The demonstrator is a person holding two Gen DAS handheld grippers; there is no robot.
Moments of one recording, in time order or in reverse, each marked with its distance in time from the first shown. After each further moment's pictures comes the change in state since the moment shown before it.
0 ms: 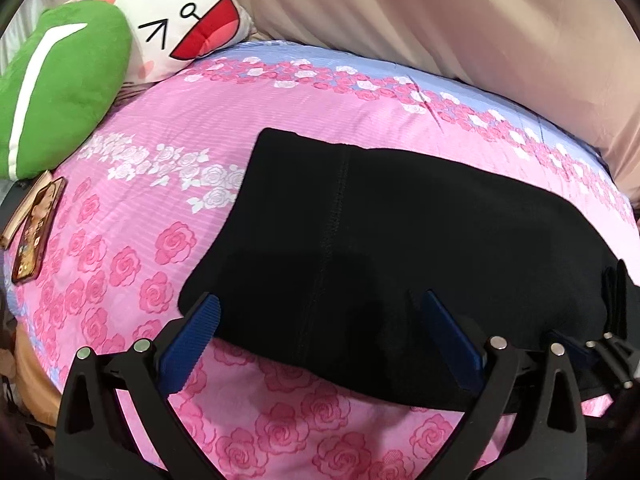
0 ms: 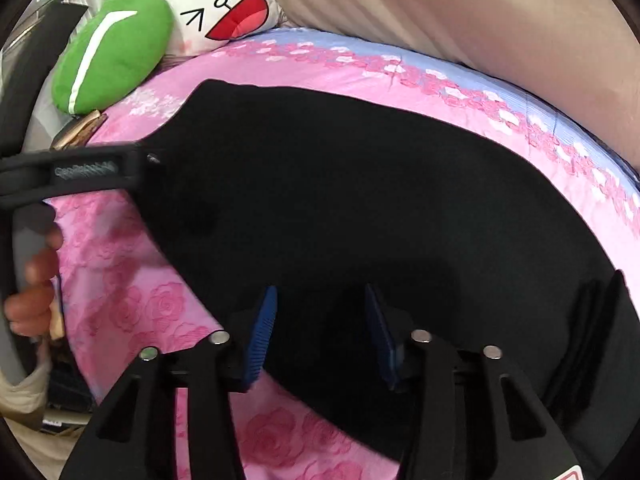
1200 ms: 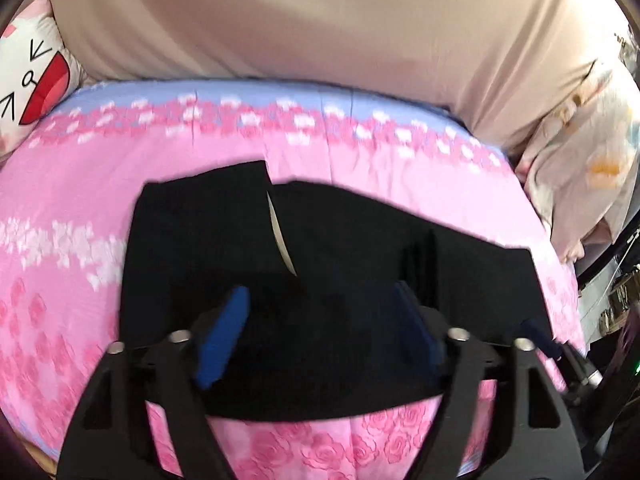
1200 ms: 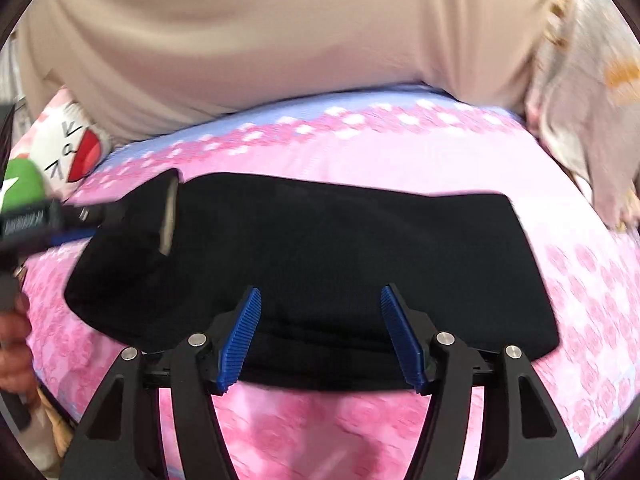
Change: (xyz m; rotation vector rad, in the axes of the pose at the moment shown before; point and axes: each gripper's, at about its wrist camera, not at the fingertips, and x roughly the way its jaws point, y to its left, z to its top) left arm -0.061 -0.190 -0.012 0.226 0.026 -0.399; right arm -0.142 -0.161 -0.119 0.523 -0.201 -0.326
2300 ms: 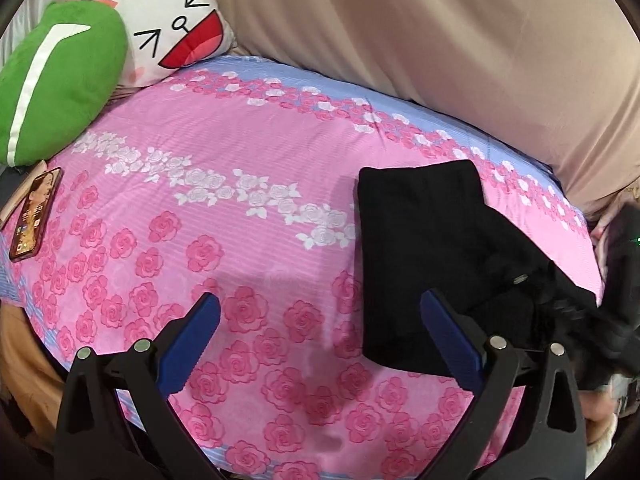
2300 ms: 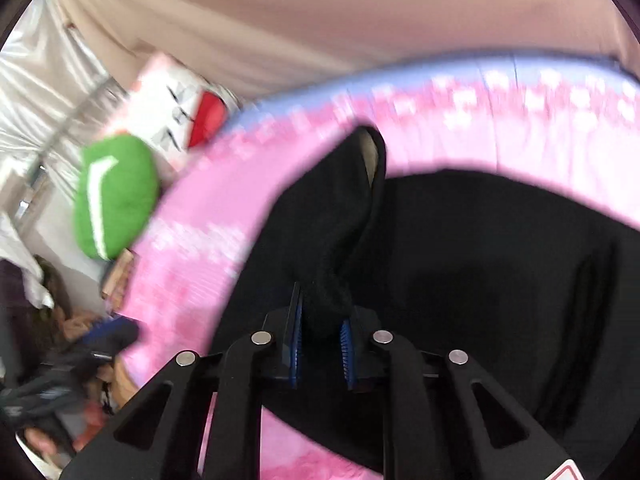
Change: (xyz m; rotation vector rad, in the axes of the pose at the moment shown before) left arm -0.074 0.153 -0.036 -0.244 -0.074 0.246; right arm 0.064 0.175 0.059 -0.072 0.158 0.534
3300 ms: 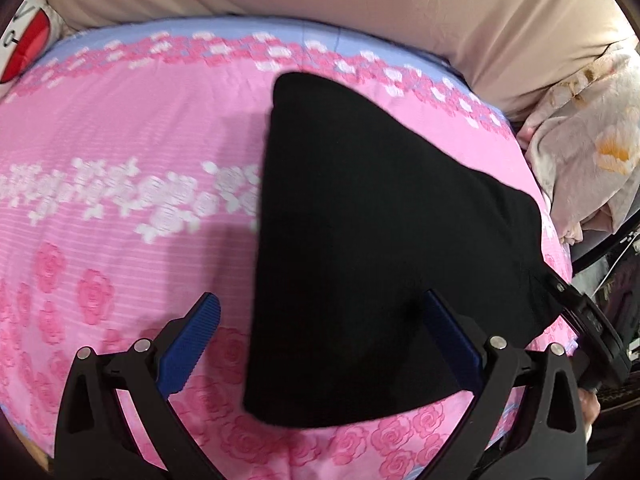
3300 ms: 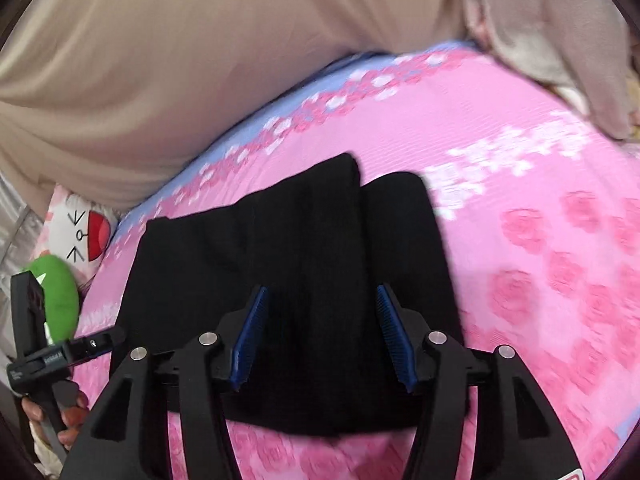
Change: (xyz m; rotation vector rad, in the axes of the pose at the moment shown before) left arm 0.083 -0.210 -0.042 0.211 0.258 -0.263; right arm -0.172 -0.231 -0.077 0.340 -0.181 -0.273
